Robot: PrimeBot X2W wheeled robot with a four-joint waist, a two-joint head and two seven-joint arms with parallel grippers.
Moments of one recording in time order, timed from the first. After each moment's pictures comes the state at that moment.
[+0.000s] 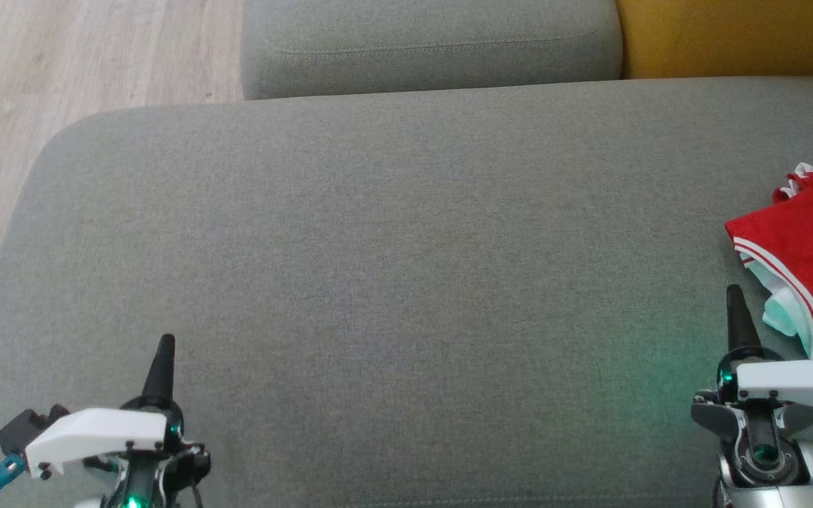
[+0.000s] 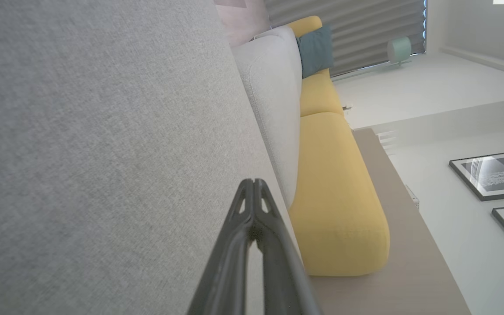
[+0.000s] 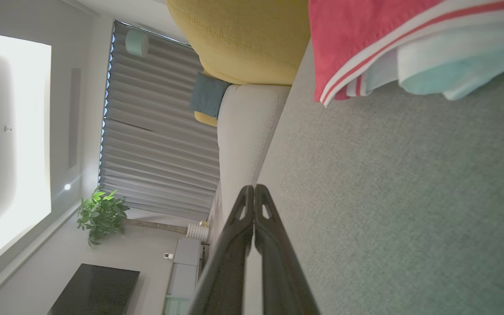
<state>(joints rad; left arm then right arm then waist) -0.03 0.03 0.02 0.32 -1.27 -0.06 0.02 -0.13 -0.05 -0.10 0.39 1.24 0.13 0.02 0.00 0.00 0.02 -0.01</state>
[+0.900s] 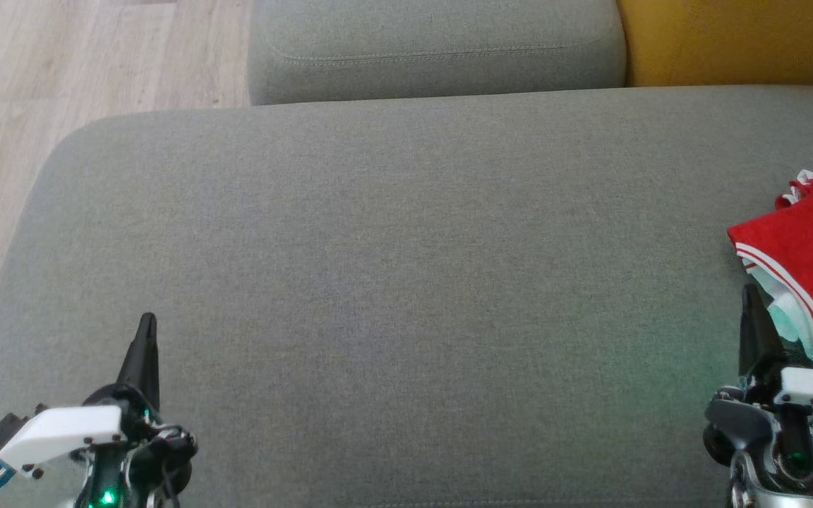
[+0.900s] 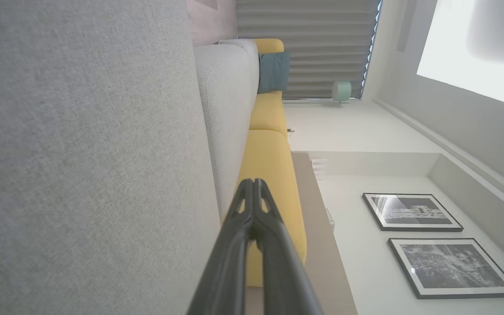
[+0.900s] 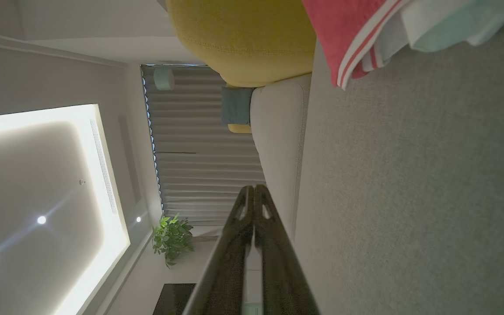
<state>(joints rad) -0.05 0.03 0.08 0.29 -1.58 -0.12 0.10 -0.09 -0.05 -0.13 0.30 1.57 0.13 0.10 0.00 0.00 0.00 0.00</state>
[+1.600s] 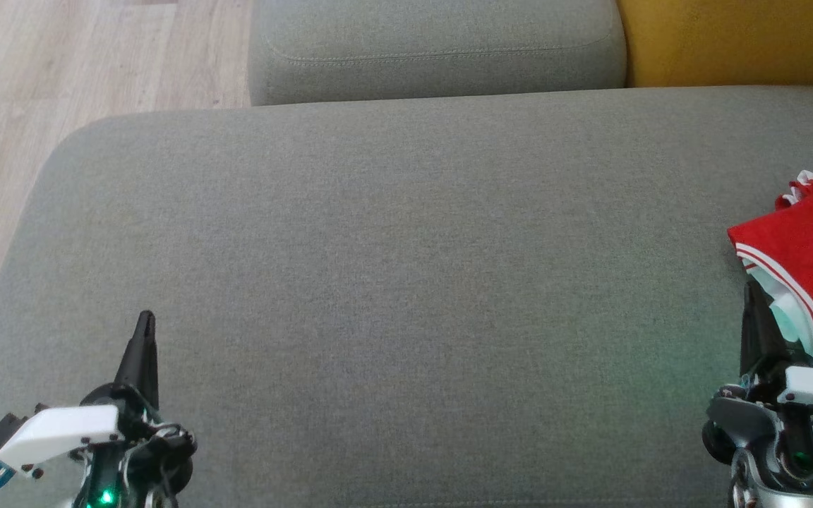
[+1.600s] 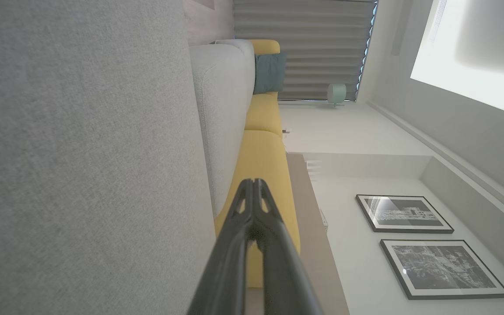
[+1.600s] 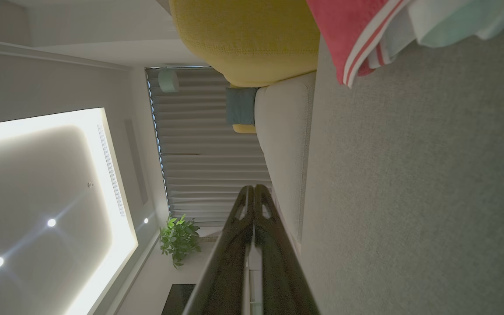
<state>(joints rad) -0.05 0.03 0.08 0.28 -1.60 -0.12 0.11 -0.09 -0.05 -0.13 0.28 1.60 0.13 0.11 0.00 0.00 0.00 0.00</state>
